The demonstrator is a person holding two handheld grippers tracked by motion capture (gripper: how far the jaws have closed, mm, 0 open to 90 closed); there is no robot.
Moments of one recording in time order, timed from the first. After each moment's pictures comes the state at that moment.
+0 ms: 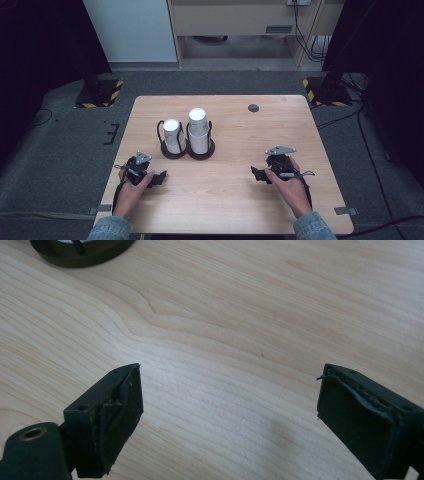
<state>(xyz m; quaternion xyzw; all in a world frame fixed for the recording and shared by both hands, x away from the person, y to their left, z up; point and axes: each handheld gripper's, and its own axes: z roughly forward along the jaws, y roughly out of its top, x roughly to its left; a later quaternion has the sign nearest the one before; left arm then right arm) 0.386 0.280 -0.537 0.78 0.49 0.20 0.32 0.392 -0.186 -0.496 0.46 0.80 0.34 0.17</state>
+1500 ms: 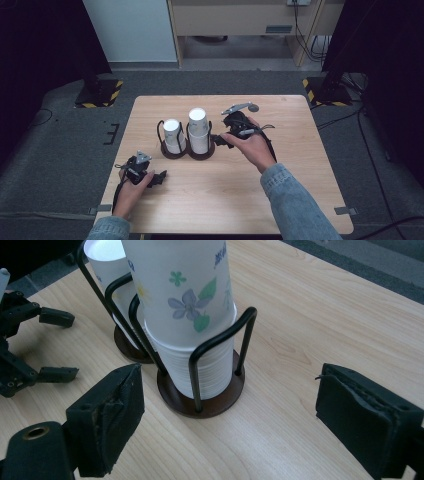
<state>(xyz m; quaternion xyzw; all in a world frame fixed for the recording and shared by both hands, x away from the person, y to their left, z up) 0.388 0.280 -0.537 0.79 0.49 0.20 0.32 0.462 -0.064 -0.387 0.37 0.84 0.38 0.13</state>
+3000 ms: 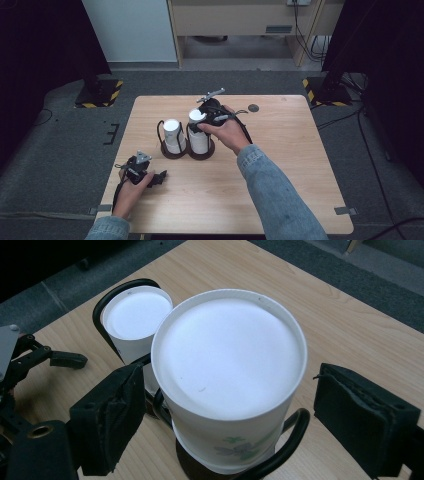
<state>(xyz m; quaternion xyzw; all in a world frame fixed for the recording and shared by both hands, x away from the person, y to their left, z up) 0.388 0.280 -0.537 0.79 0.49 0.20 0.32 0.501 0.003 -0.379 0.35 0.85 0.38 0.12</state>
